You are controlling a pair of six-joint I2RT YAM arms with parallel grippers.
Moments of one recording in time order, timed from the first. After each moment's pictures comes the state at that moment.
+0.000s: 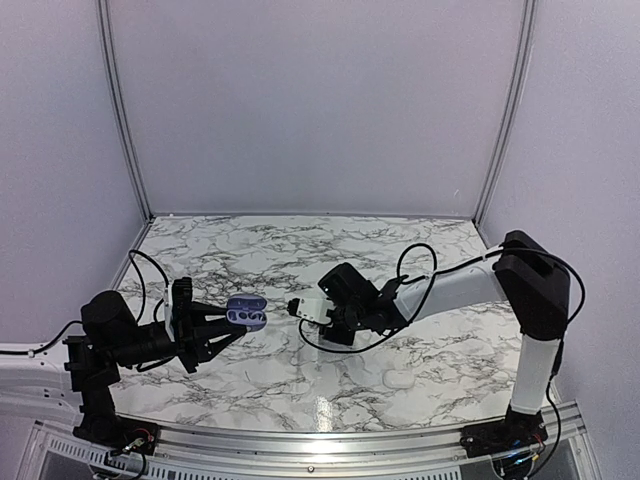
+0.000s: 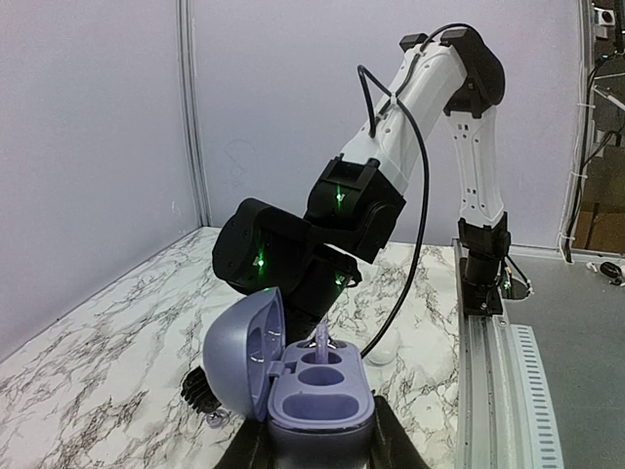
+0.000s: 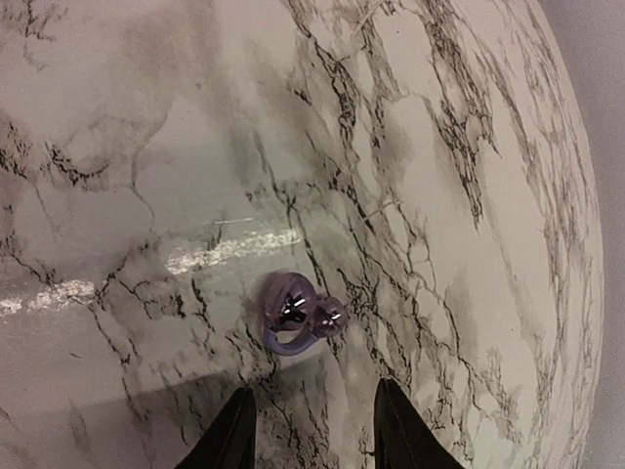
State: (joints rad) left arm -1.01 0.76 0.27 0.52 0.23 0.03; right arm 0.97 1.93 1.13 -0.11 0.21 -0.54
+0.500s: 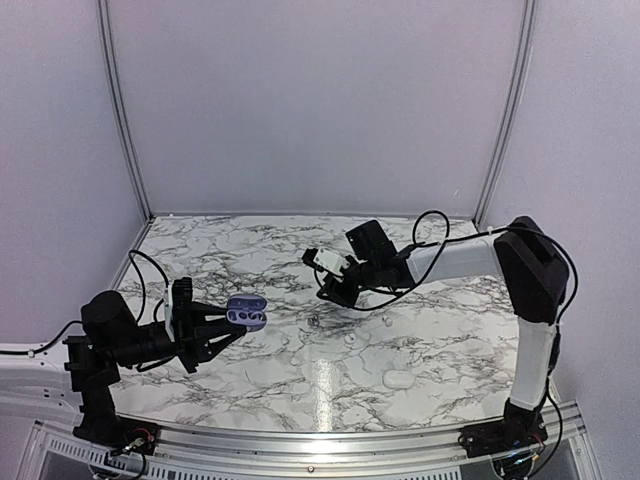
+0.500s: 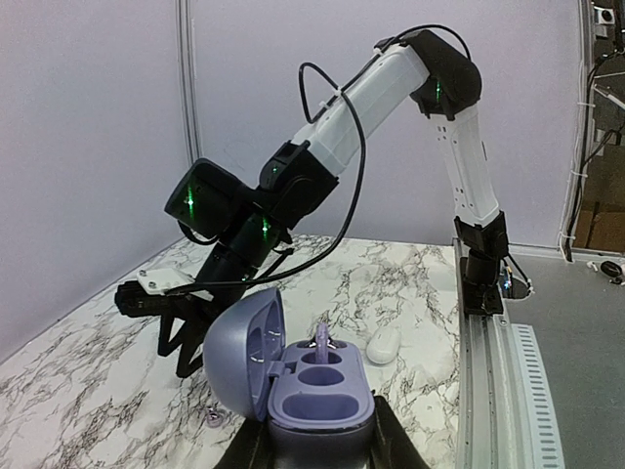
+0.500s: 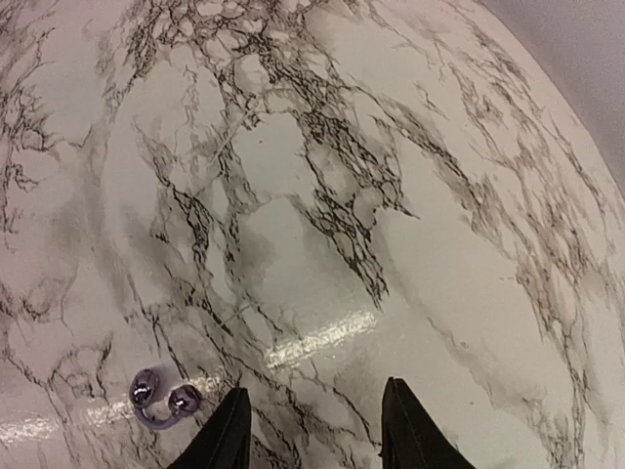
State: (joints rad) left arm -1.01 0.76 0.27 0.52 0.23 0.03; right arm 0.73 1.97 1.26 -0.06 -0.22 -0.42
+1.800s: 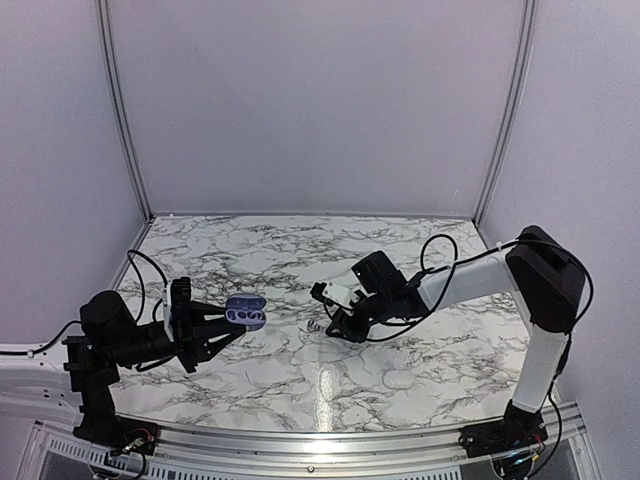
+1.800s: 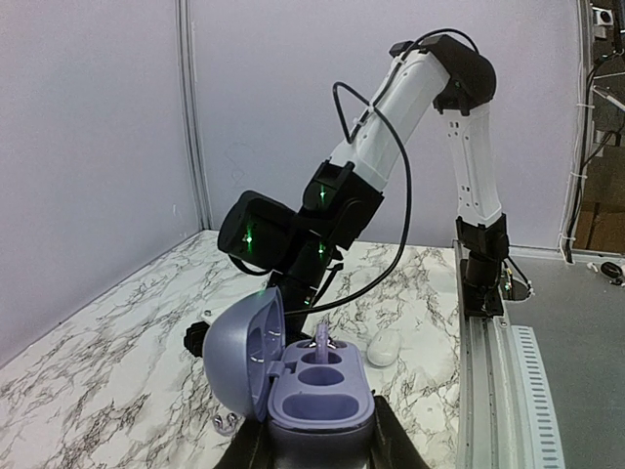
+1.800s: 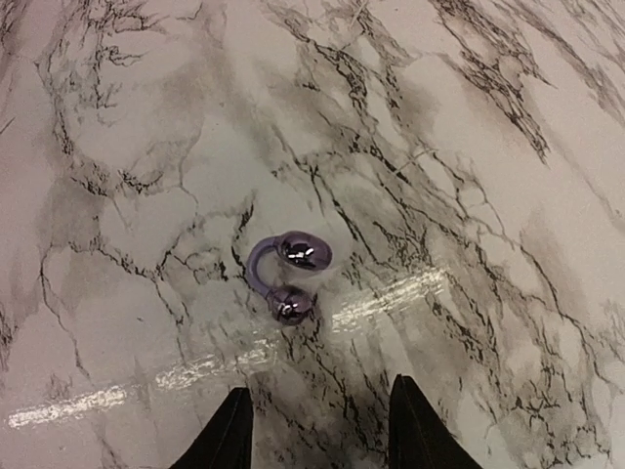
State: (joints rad) left arm -1.01 0.75 0.27 0.52 0.23 0.04; right arm 0.79 1.90 1.04 -0.03 -0.29 -0.30
